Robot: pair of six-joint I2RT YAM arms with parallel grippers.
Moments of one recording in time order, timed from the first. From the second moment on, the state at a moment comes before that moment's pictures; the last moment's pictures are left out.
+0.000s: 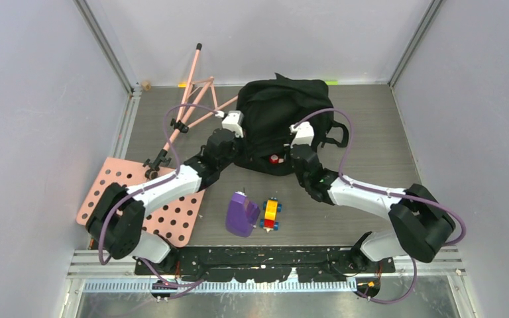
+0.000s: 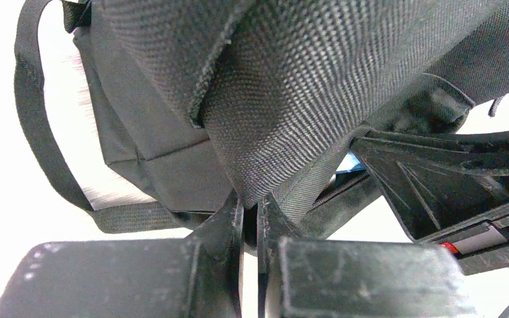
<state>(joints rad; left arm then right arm) -0.69 1.46 0.88 0.24 -0.08 -0.47 0.71 1.36 0.66 0.33 0.54 0.24</state>
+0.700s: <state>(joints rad) -0.55 1.27 0.81 0.05 -0.06 -0.45 0.75 1.49 0.67 0.52 0.45 0.60</state>
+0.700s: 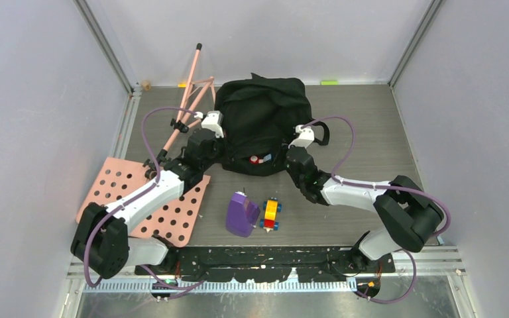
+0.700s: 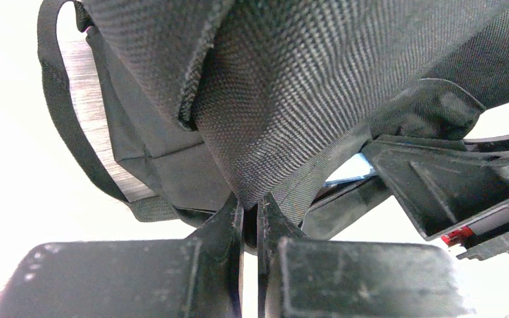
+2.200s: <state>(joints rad) -0.55 1.25 0.83 -0.04 -0.02 -0.34 0.75 1.47 0.79 0.16 0.36 0.38</state>
